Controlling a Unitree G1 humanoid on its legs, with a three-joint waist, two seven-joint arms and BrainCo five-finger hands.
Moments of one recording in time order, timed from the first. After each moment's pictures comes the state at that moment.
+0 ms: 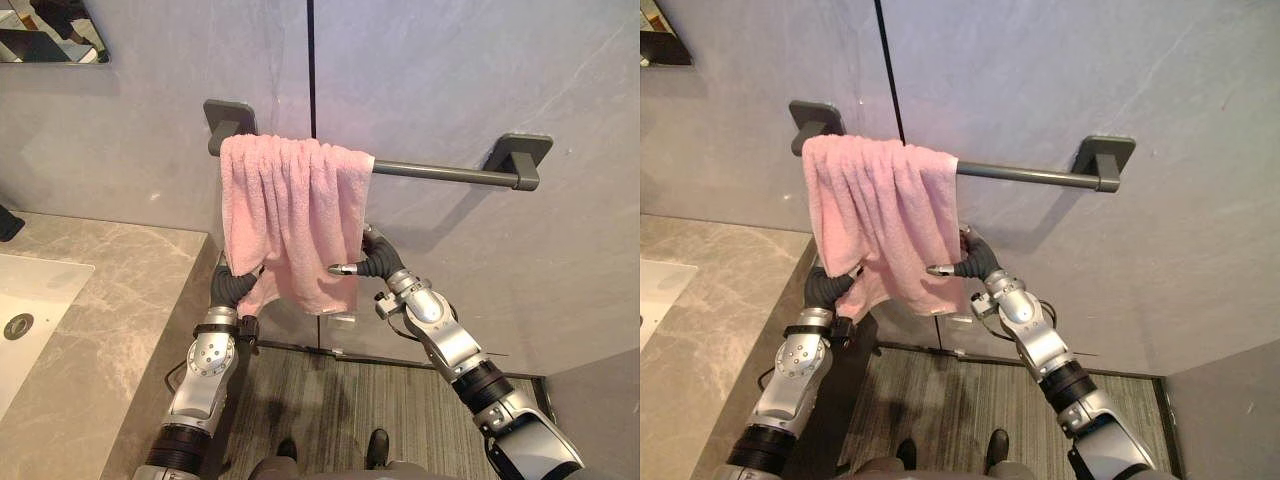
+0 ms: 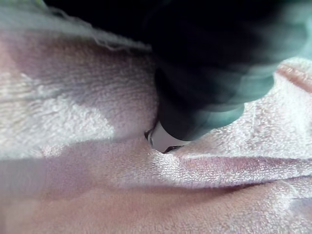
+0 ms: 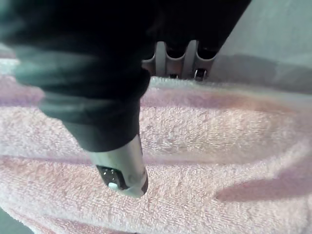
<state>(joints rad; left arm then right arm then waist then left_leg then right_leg) -0.06 0.28 -0.11 0.11 -0.12 -0.27 0.18 -0.45 -0.24 0.43 0.30 0.19 -0.17 0.02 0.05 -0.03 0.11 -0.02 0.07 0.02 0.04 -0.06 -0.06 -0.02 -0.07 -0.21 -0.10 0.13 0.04</state>
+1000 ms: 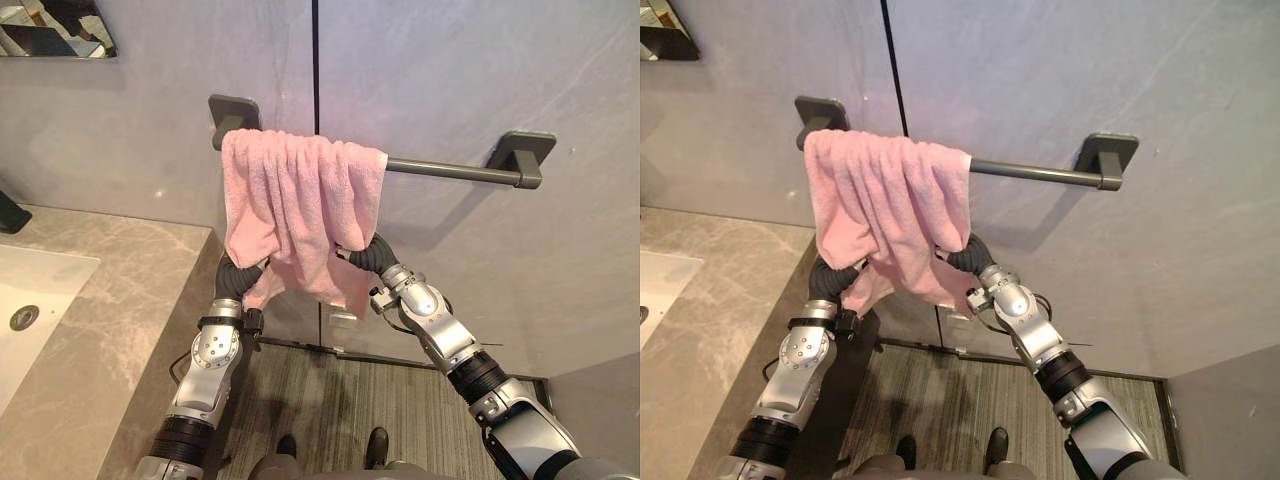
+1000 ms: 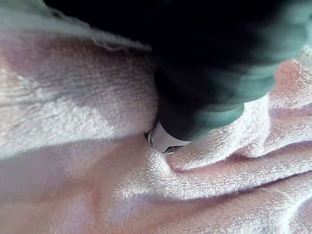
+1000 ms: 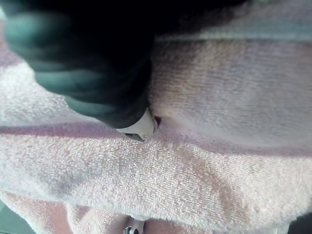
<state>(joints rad) -0.09 0.28 -0.12 0.10 -0.12 -0.27 0.17 -0.45 -0.24 0.40 0.32 0.22 -0.17 0.03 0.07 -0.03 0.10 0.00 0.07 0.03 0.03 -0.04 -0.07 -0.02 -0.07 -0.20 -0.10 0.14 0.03</state>
